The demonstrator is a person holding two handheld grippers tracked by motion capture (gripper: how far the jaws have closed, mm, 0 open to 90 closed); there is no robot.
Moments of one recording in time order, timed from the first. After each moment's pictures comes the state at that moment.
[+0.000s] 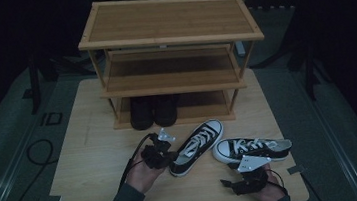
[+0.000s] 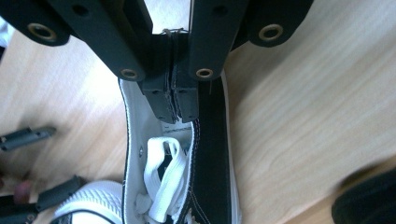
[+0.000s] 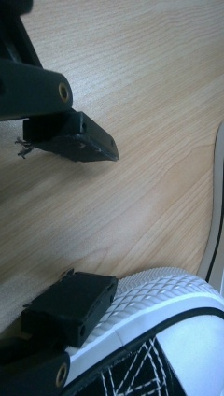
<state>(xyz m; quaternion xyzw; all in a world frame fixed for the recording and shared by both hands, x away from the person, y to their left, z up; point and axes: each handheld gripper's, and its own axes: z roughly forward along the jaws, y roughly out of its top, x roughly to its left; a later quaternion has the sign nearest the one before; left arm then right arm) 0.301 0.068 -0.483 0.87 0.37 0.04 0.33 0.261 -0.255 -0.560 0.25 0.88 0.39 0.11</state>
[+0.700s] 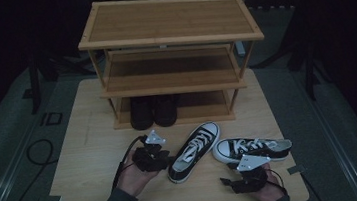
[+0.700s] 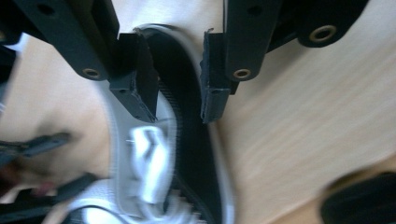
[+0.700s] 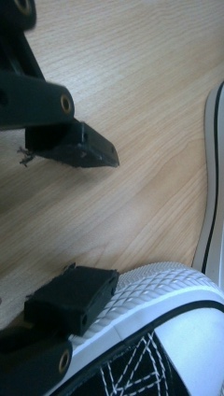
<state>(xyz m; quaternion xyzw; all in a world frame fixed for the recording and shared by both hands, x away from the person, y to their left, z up) 0.302 0.092 -0.488 0.86 0.37 0.06 0.36 0.261 -0.252 -0.558 0.27 0.88 0.38 0.12</state>
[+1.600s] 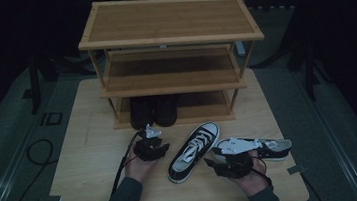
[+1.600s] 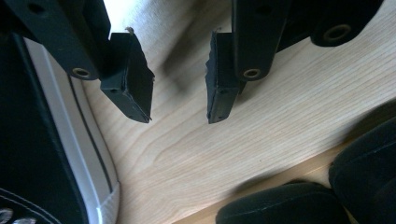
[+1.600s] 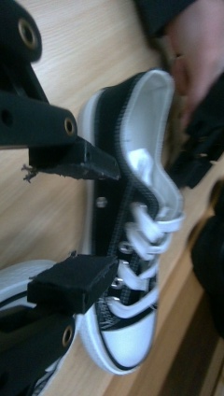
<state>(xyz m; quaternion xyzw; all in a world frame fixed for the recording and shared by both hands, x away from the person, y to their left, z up) 0.350 0.094 -0.550 0.81 0.43 0.13 0.37 0.273 -0.194 -0.492 0.32 0.84 0.42 0.16</state>
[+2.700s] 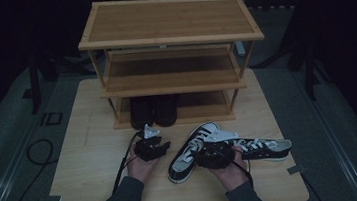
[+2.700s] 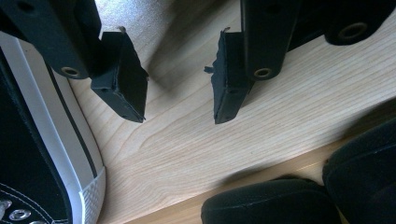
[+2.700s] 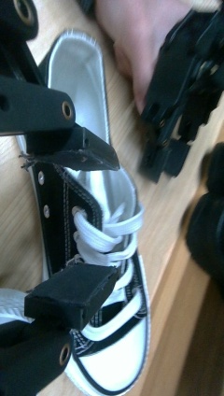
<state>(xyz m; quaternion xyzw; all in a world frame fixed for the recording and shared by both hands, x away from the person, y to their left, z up) 0.355 0.097 -0.561 0.79 0.44 0.14 0.40 0.294 -0.147 -0.492 0.41 0.81 0.38 0.16</state>
